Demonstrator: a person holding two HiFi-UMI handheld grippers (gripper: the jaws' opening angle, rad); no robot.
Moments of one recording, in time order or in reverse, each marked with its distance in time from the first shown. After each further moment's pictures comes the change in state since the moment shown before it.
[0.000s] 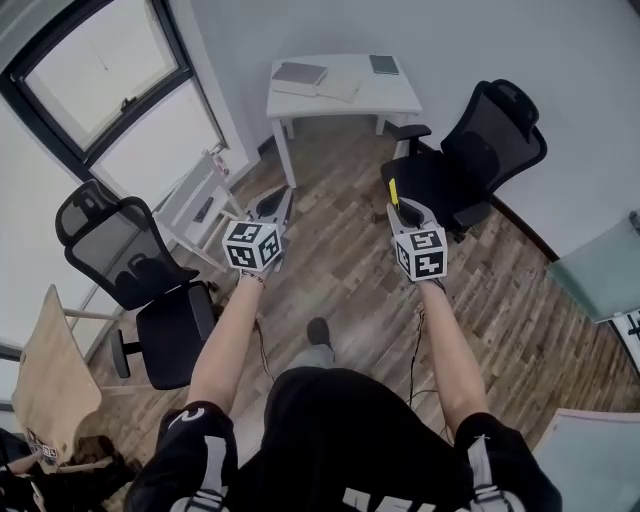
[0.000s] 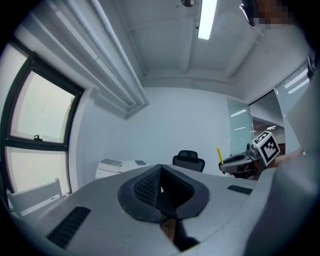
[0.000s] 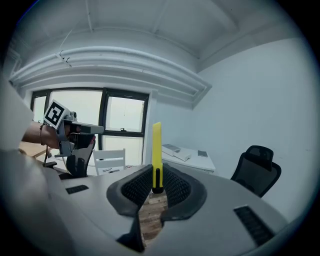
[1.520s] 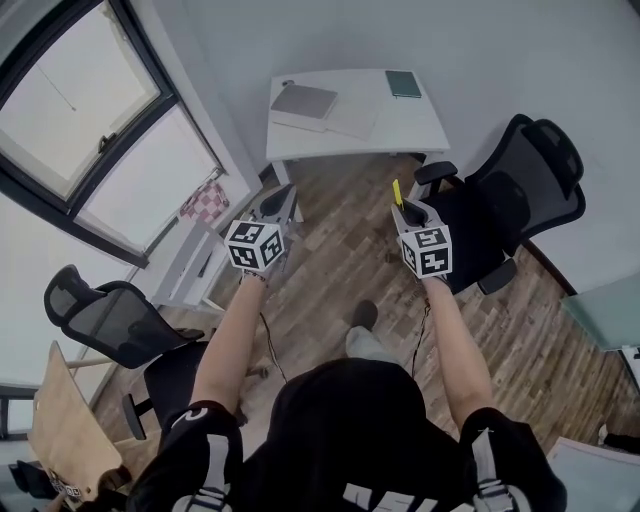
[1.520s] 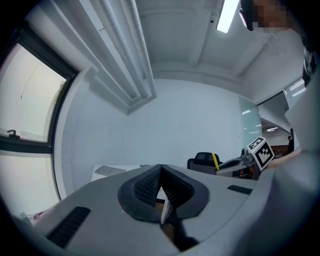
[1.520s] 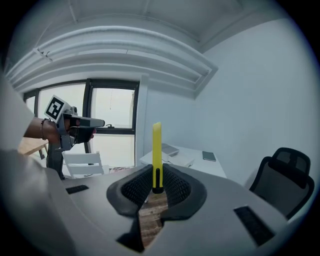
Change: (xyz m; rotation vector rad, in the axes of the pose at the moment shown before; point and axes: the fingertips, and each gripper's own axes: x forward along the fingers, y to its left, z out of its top) left arm 0.279 0.207 0.034 -0.013 0.011 -0.035; right arm 0.325 -0.136 0.043 0.015 0.057 0.033
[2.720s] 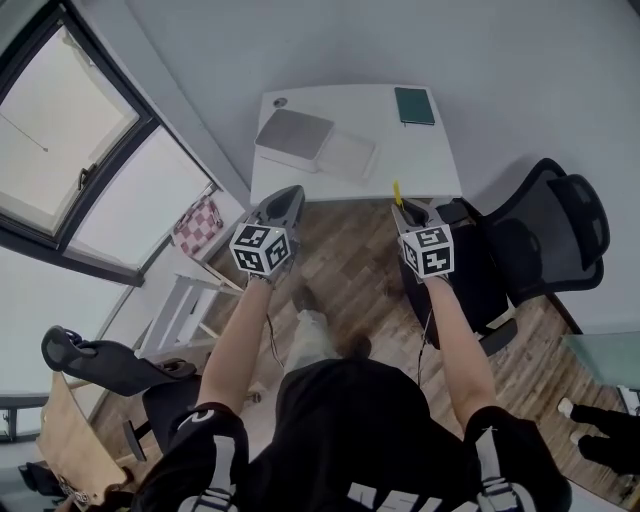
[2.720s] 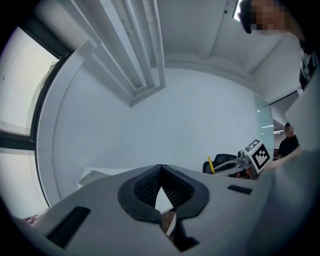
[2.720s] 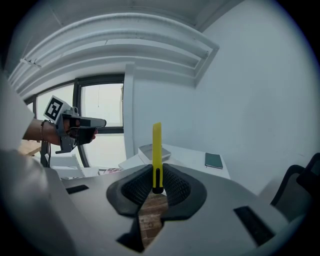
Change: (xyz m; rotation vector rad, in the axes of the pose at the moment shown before) left arm 0.251 0.097 0.014 -0.035 0.025 0.022; right arm 0.218 -0.170 0.031 0.022 0.043 0.082
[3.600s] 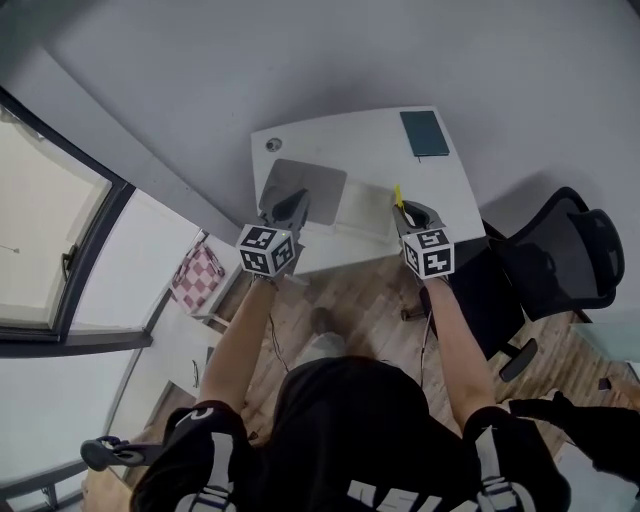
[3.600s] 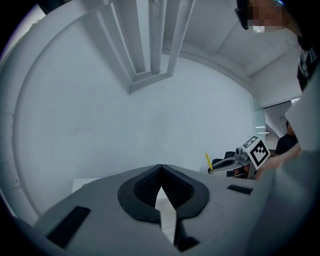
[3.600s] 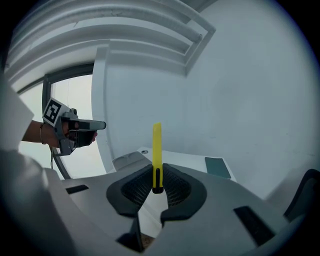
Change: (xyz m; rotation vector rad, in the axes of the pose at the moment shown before) left arm 0.183 0.208 0.037 0.001 0.085 -0.166; right arm 0.232 -0.060 0.079 0.092 0.059 -0.132
